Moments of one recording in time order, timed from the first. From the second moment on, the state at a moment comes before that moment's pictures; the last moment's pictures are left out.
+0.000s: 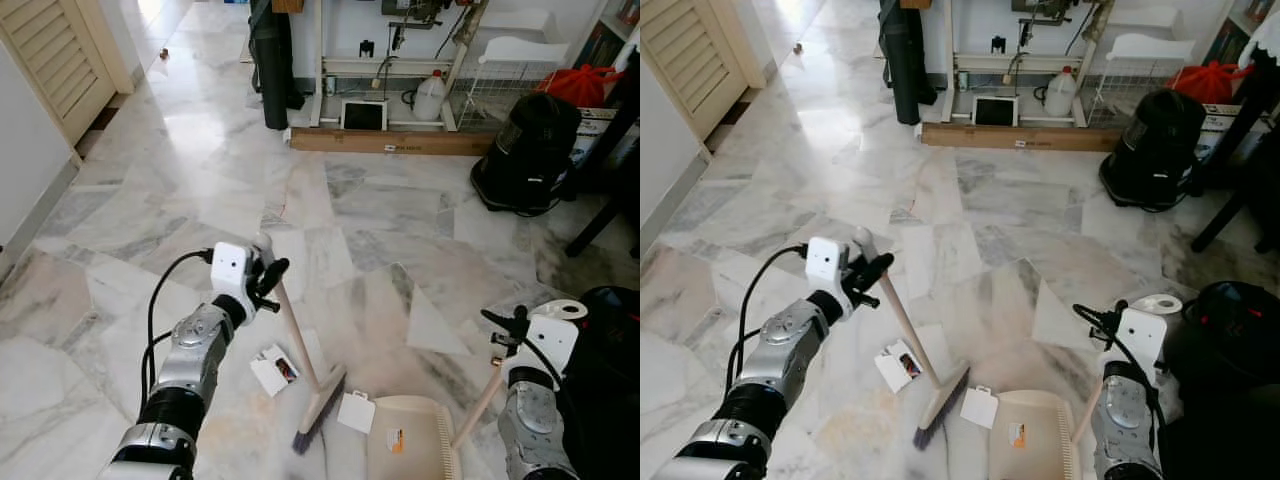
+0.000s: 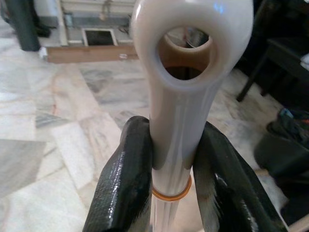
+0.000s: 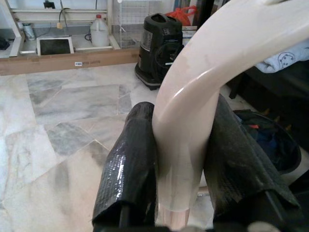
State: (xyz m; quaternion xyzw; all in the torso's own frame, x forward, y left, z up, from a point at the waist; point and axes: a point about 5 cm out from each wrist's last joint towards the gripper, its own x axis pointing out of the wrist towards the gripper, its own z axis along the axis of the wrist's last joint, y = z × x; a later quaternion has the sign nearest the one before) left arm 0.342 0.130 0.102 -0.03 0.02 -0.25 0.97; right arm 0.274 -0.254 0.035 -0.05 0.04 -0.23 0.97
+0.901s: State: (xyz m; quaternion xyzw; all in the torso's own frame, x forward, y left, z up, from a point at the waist) left arm 0.345 0.112 0.130 -0.13 0.05 -0.29 0.95; right arm 0.275 -0.254 0.037 -0.05 0.03 -0.23 0.97
